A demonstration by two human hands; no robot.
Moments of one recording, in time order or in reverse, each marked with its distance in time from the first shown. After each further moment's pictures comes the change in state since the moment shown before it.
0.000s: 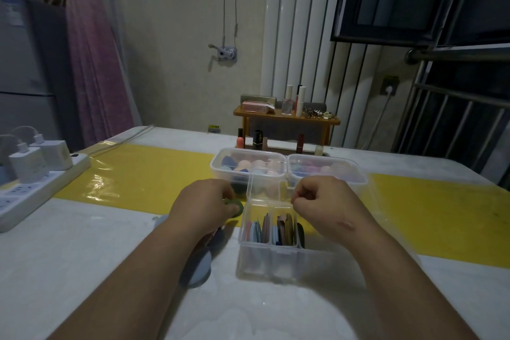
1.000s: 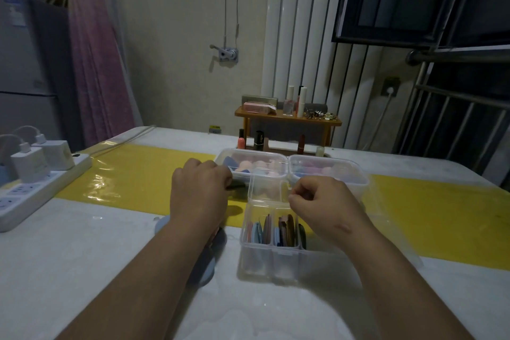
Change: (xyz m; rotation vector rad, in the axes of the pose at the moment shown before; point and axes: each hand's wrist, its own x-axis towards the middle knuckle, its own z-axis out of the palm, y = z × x) left_hand -0.001 0.010 -0.011 0.332 0.313 0.023; right_hand -0.004 -0.006 0.004 0.038 0.036 -0.058
